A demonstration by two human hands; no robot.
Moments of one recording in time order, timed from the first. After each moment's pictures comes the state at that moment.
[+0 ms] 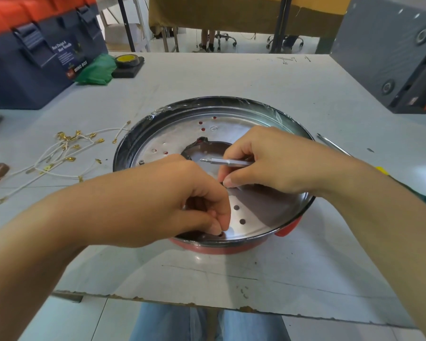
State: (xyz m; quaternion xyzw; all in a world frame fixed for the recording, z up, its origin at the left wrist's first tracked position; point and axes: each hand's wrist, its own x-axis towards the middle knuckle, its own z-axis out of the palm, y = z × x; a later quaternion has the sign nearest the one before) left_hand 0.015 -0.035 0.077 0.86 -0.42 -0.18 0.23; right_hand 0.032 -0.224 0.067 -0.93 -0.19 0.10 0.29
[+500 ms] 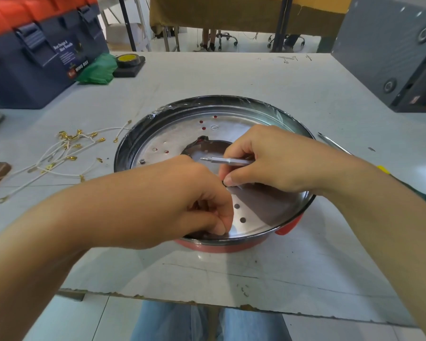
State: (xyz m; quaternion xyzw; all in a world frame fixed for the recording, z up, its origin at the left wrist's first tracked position) left_hand 0.009 -0.041 0.082 0.87 -0.41 -0.19 0.19; right_hand 0.032 -0.225 0.066 -0.93 -0.20 0.10 0.29
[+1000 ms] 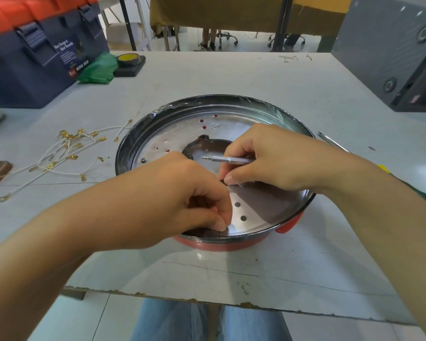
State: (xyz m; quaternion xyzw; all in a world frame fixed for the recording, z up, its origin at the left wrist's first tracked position) left_hand 0.007 -0.037 0.075 0.87 -0.40 -0.14 0.25; right_hand 0.031 -0.225 0.066 -0.93 -0.19 0.10 0.30
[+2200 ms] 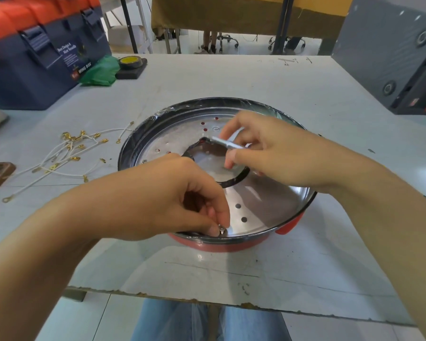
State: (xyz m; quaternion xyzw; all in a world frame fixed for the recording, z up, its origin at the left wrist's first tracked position) left_hand 0.013 -0.032 0.076 0.85 -0.37 -0.22 0.29; right_hand 0.027 -0.228 0.072 -0.90 -0.18 0.09 0.38
